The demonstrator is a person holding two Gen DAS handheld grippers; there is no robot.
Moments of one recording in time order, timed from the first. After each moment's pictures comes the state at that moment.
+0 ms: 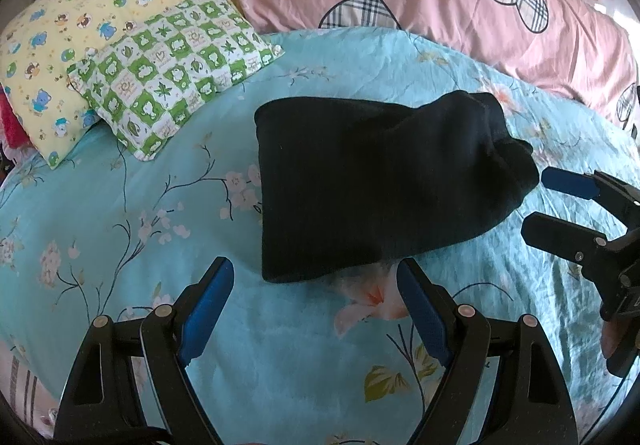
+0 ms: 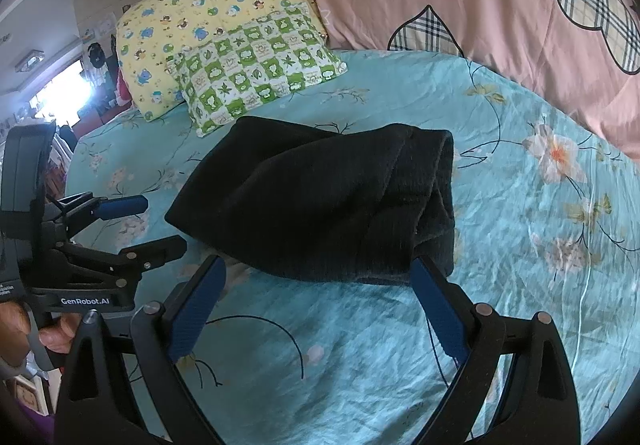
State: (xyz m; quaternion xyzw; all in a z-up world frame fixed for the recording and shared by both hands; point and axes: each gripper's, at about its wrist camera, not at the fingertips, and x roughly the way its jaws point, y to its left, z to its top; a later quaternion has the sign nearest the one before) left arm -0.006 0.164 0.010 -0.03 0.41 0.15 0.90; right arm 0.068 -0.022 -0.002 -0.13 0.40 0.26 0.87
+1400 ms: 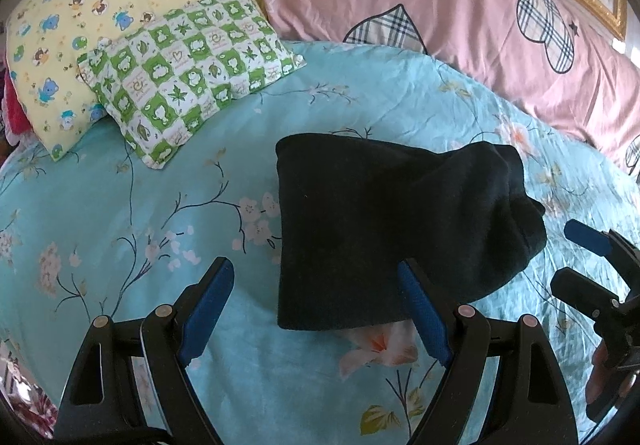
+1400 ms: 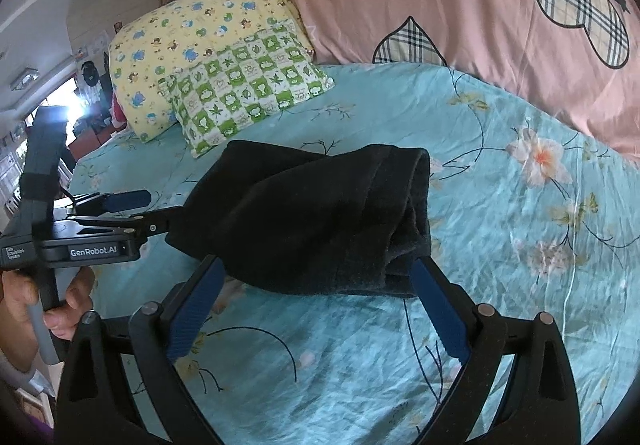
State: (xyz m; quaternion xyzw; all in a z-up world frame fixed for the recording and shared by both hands) left arm 0.016 0.188 0.031 -0.08 0.40 0.18 0.90; right arm 0.070 -0.034 0.017 -0.11 0.39 0.25 0.88
